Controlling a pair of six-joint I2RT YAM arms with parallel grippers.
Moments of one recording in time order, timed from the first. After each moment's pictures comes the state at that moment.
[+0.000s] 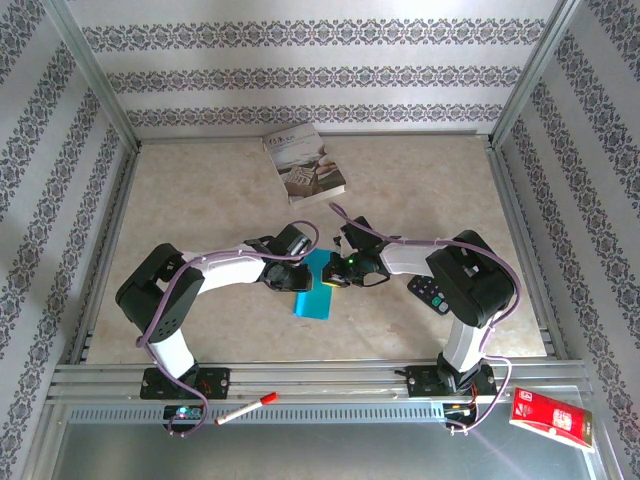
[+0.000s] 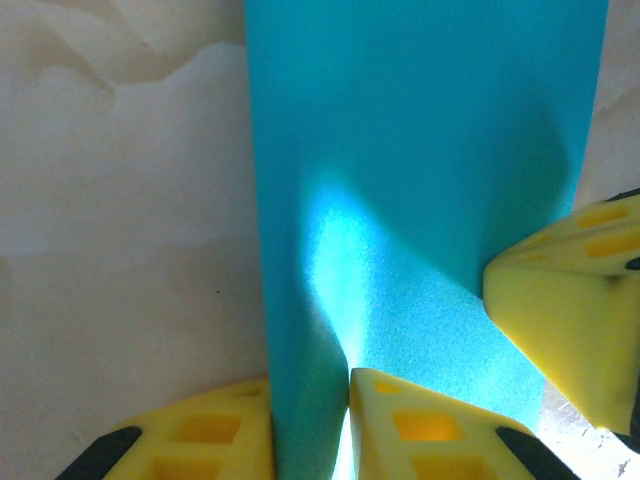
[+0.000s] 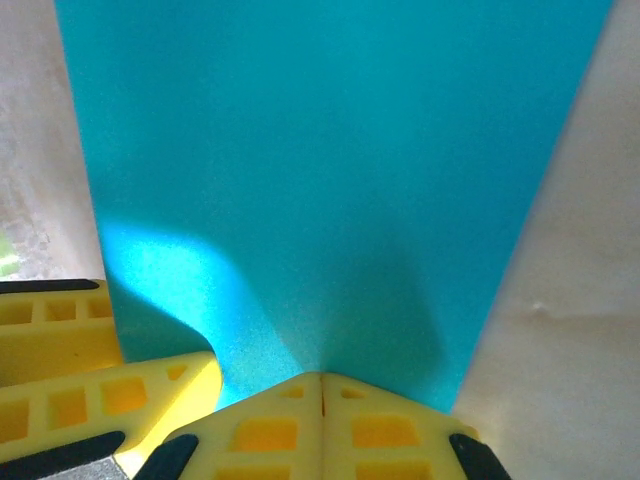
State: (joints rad) left arm -0.69 1.73 0.93 -0.39 0.18 -0.64; right arm 0.60 1.80 0.85 -0.14 -0.54 0.78
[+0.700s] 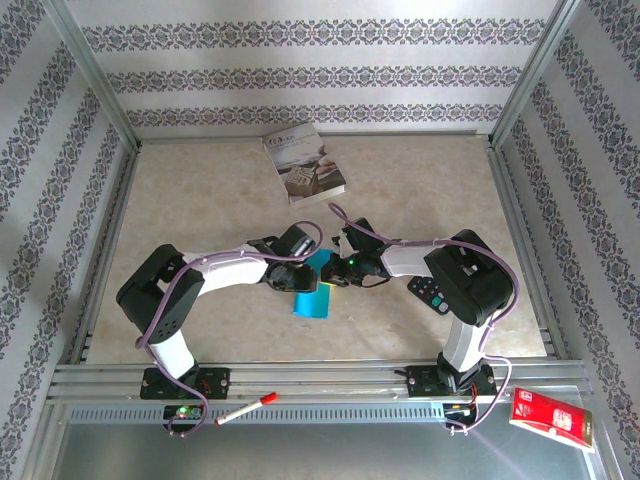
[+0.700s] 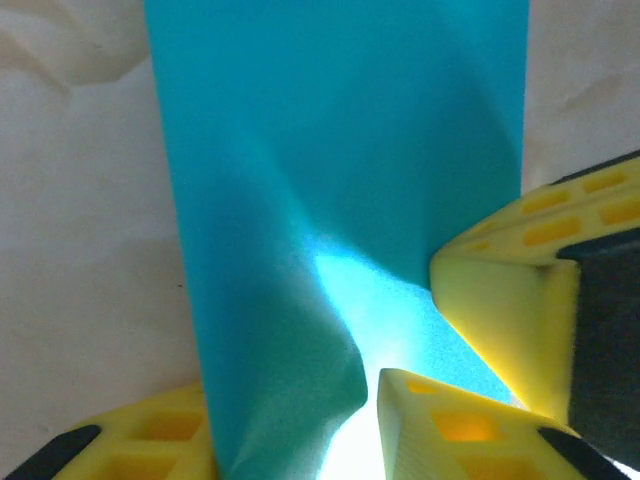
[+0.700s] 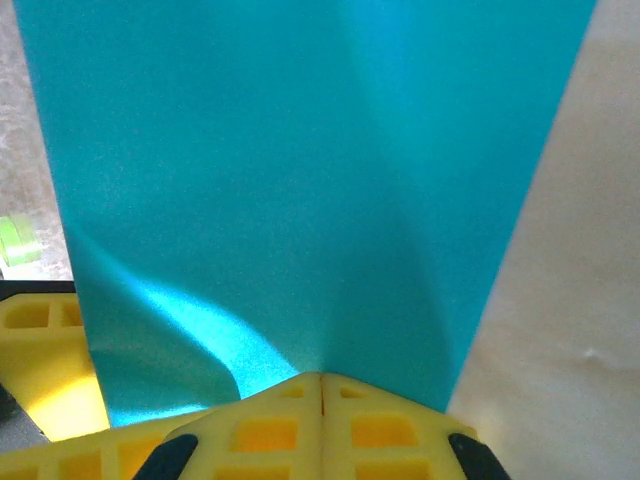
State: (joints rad) left arm -0.71 1.73 0.95 -0.41 0.16 -0.63; right arm 0.59 1.81 0.82 -0.05 -0.58 0.76
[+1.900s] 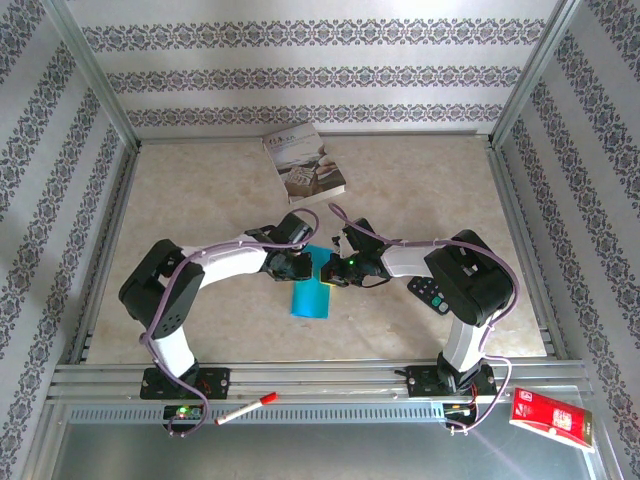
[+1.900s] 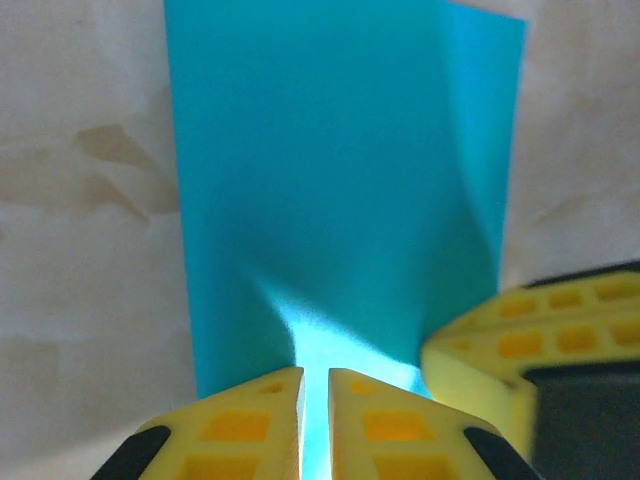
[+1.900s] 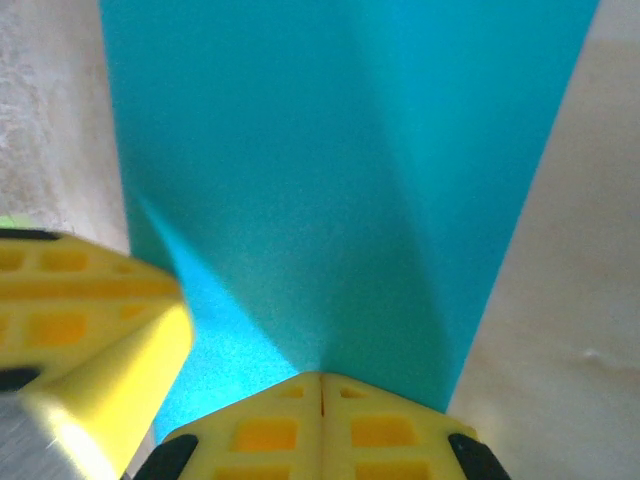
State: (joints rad) left arm -0.65 1.77 1.02 -0.43 0.17 -0.66; right arm 0.59 1.81 0.82 -0.05 -0.58 0.75
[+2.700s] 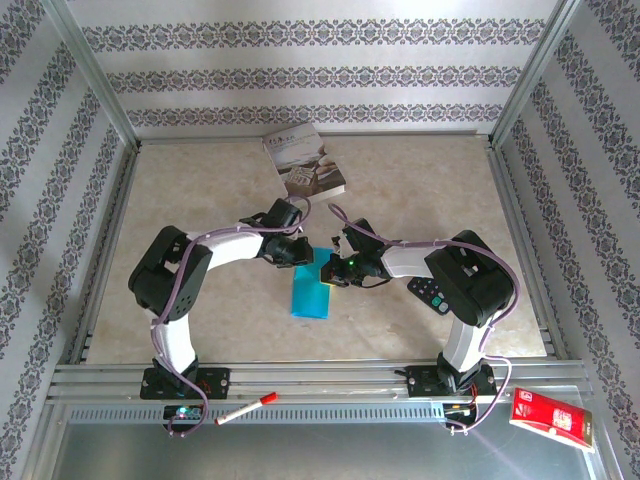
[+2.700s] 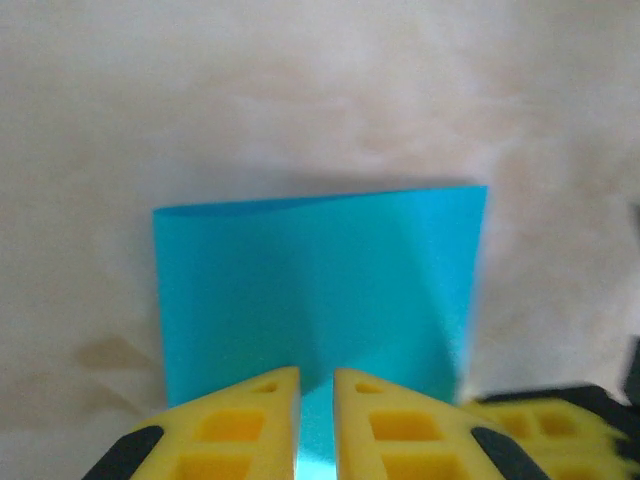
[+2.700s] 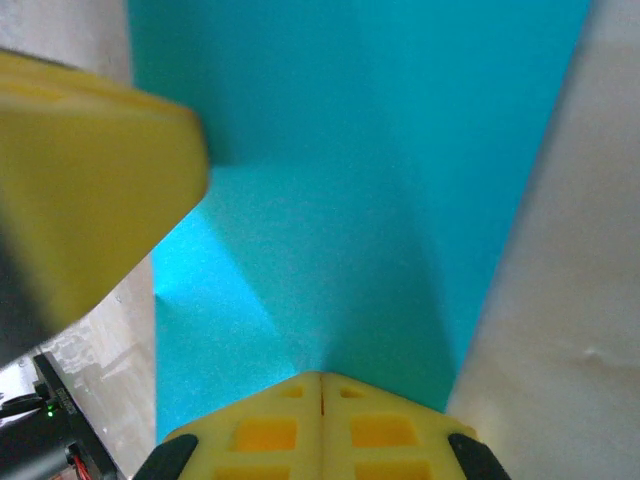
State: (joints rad) left arm -0.52 1.87 1.08 -0.32 0.35 -0.63; right arm 0.59 1.80 0.81 -0.04 -0.57 0.75
